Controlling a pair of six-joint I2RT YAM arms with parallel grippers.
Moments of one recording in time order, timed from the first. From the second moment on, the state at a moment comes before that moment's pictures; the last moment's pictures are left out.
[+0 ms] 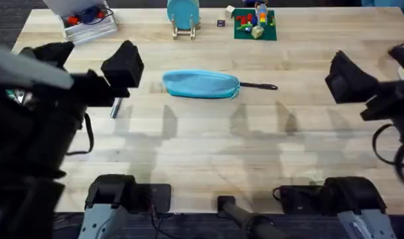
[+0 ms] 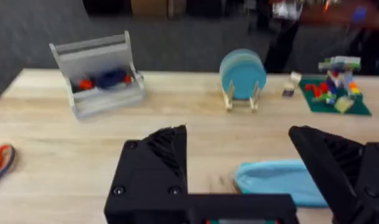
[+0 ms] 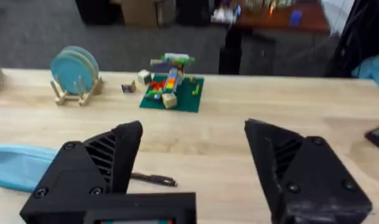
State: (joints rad) left arm 0.00 0.37 0.64 -0.44 0.01 -0.05; right arm 0.00 0.24 0.53 -0.41 -0.04 0.01
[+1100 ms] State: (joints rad) left arm 0.01 1.17 1.12 -0.89 0.16 0.10; right arm 0.00 1.05 1.01 -0.78 -0.13 0.02
